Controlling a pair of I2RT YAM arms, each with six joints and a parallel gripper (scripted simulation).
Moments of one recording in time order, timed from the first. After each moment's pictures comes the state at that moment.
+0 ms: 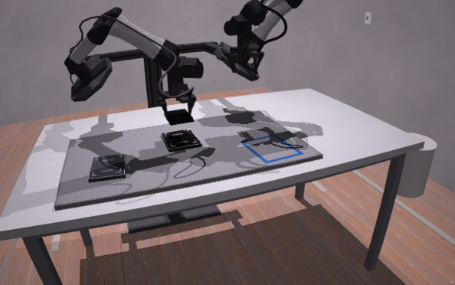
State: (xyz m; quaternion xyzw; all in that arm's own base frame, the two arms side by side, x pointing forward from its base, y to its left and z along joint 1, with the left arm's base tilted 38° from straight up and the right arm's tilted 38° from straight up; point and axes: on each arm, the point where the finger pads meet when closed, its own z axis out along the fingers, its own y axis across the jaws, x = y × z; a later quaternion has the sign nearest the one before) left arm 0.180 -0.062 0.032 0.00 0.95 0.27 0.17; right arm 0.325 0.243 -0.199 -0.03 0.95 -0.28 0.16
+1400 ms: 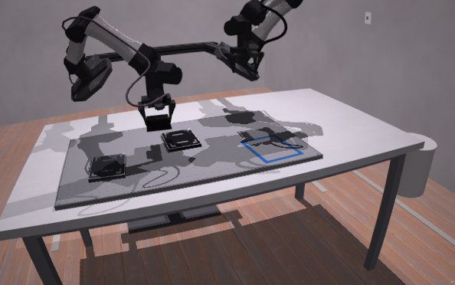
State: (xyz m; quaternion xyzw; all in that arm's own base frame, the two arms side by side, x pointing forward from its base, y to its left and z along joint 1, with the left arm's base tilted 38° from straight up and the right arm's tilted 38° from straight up) left arm 0.180 -0.062 0.032 0.00 0.95 0.27 0.17; right arm 0.350 0.179 -0.147 0.02 0.95 -0.28 0.17
